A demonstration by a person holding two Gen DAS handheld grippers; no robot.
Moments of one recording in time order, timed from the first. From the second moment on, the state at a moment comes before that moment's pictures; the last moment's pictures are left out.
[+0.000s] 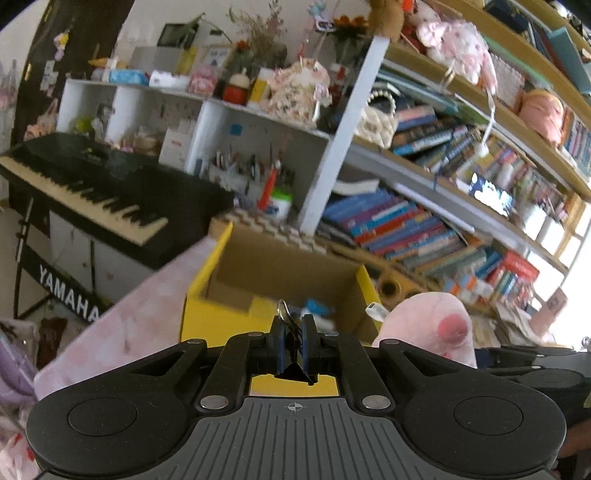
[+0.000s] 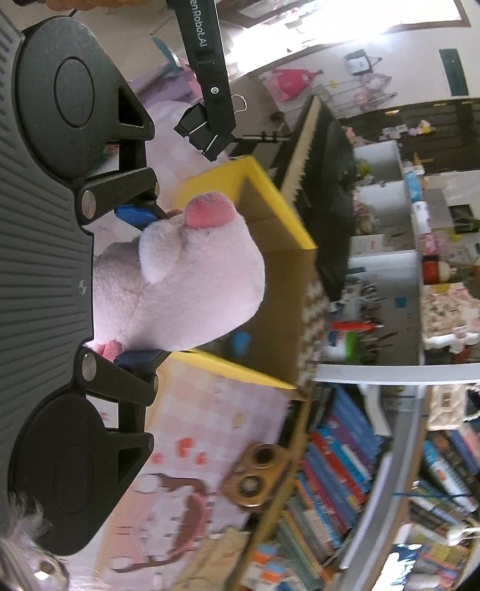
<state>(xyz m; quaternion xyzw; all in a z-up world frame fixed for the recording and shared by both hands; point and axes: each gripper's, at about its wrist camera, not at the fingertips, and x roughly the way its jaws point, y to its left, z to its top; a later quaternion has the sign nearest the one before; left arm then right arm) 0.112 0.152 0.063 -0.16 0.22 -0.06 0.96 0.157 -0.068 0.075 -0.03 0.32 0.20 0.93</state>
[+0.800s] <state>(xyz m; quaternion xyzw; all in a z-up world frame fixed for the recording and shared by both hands) 0.242 0.113 0.025 -0.08 0.29 -0.02 0.95 0.311 -0.050 0.074 -0.07 0.29 0.24 0.92</state>
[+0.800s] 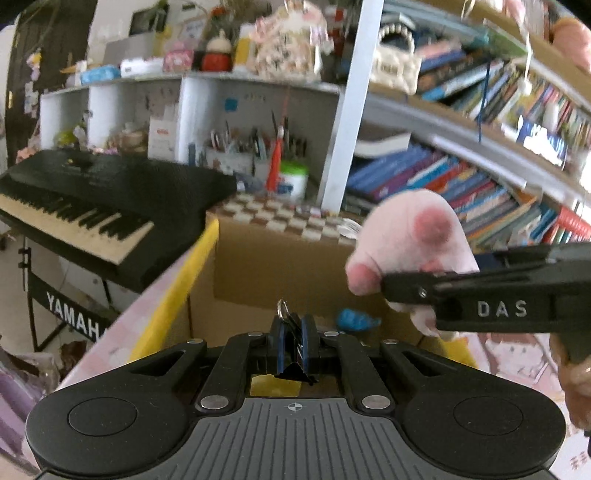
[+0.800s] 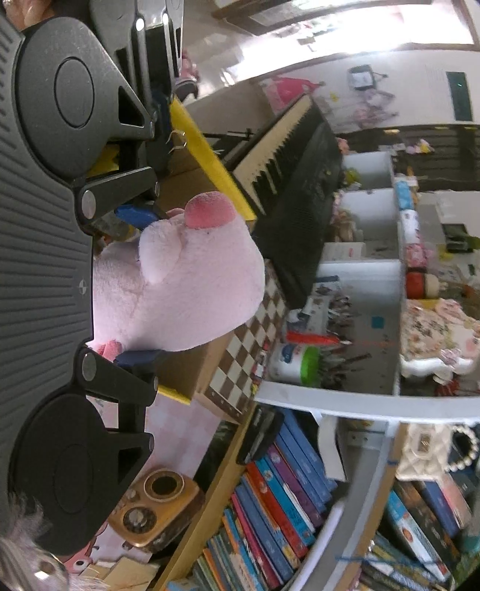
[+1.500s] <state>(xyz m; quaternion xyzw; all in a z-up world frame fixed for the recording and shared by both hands) 0.285 0.116 0.009 -0.08 0.32 -0.01 0.94 0.386 -0.013 0.013 -0.17 0.40 0.29 0.86</state>
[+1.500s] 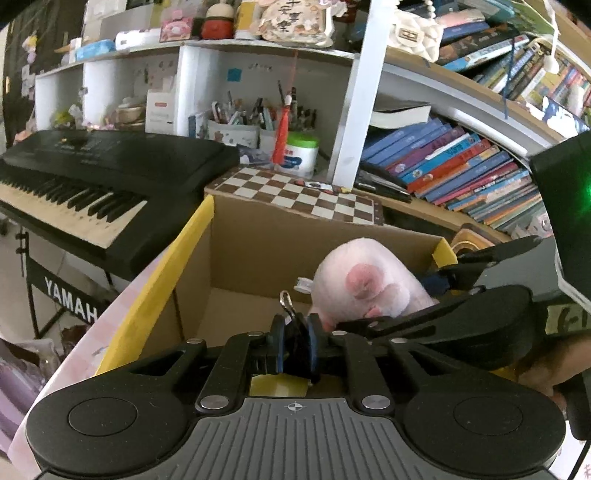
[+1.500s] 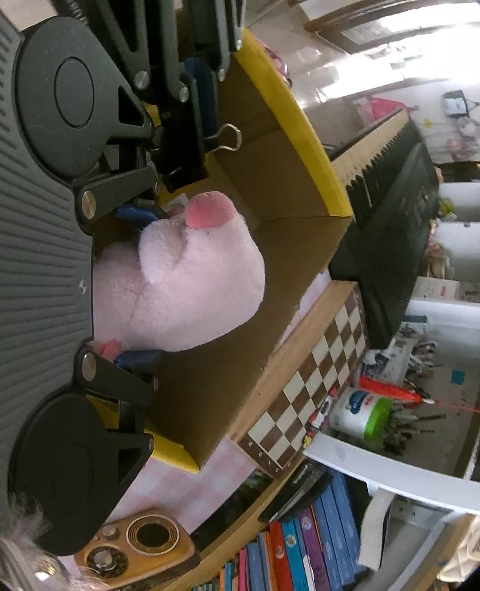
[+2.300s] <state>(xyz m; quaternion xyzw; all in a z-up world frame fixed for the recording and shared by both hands) 0.246 0.131 0.042 -0.11 0.23 0.04 0.97 0.395 -0.021 0.044 -0.12 0.36 0.28 0.88</state>
